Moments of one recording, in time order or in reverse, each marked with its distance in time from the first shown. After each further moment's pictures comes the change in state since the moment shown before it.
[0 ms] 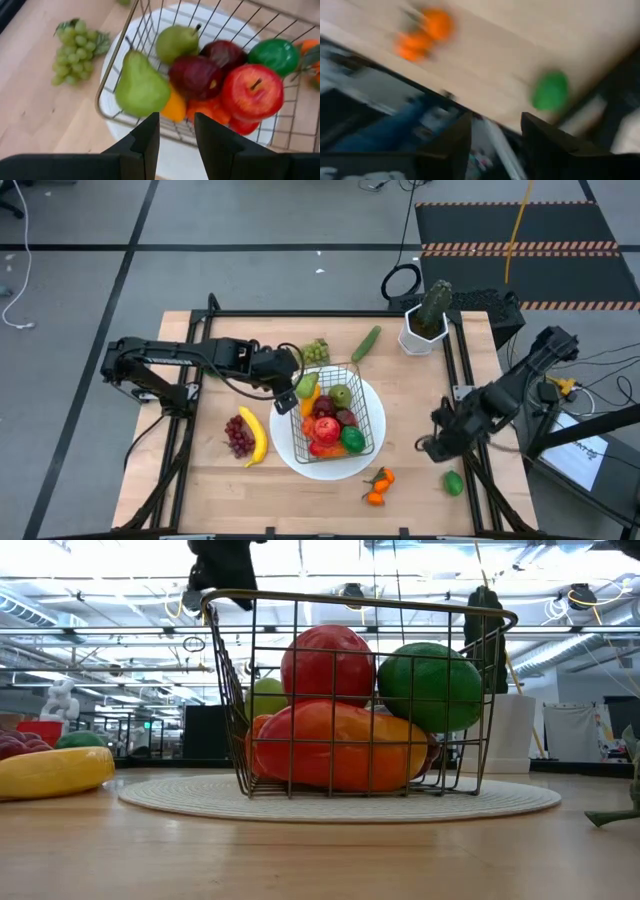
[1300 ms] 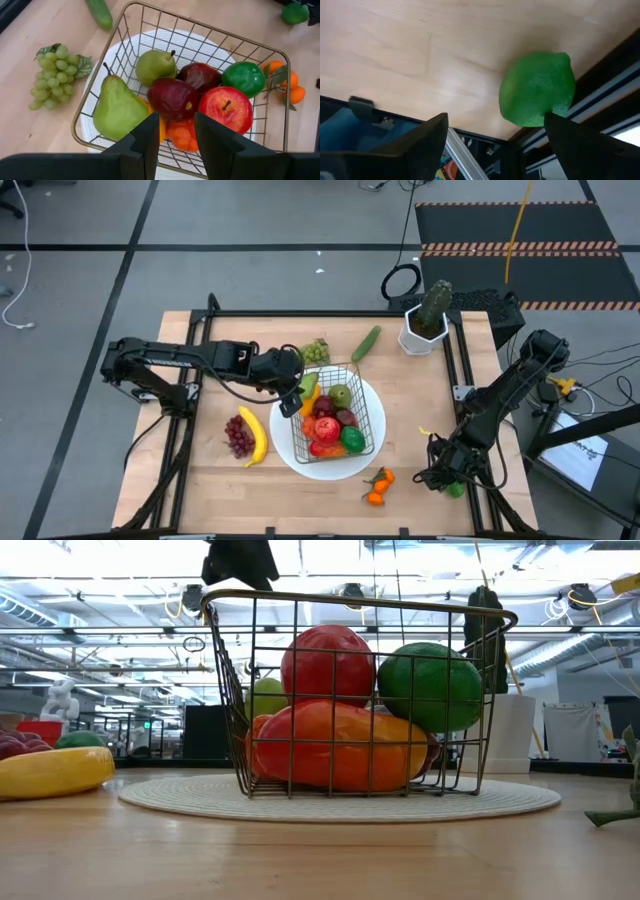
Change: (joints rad) left arm -0.023 0.000 0.000 0.119 0.004 0.000; right arm 0.178 0.200 -0.366 0.533 -0.197 0.240
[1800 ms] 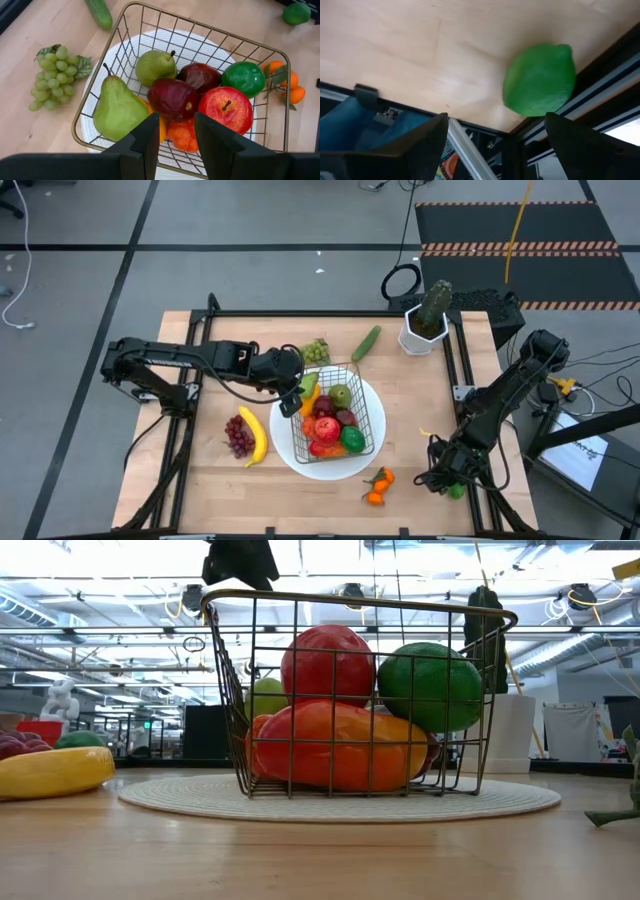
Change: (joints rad) left arm -0.001 0.000 0.000 0.001 0.000 0.004; right arm 0.005 0.000 0.041 -0.028 -0.008 -0.012
